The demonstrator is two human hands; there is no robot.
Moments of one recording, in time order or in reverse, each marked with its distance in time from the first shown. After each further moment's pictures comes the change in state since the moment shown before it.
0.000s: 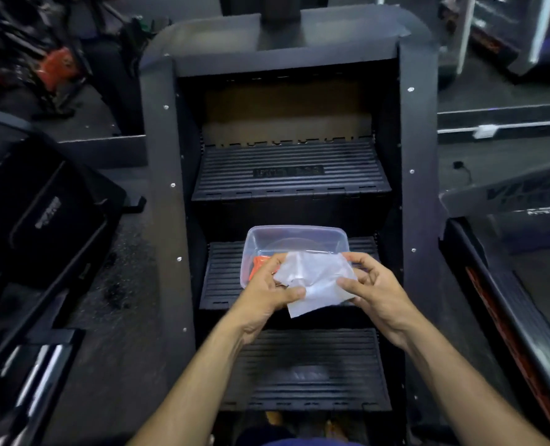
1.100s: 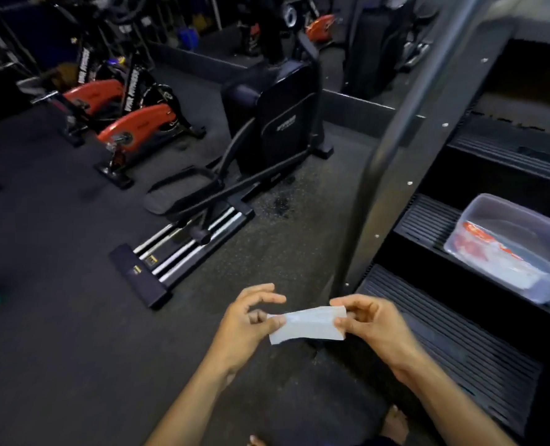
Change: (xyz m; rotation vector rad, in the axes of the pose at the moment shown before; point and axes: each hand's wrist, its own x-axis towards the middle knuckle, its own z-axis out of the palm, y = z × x) left_hand -0.541 -0.135 -0.100 0.188 0.952 0.081; right_hand -0.261 0.210 0.284 -0.622 -0.636 0.087
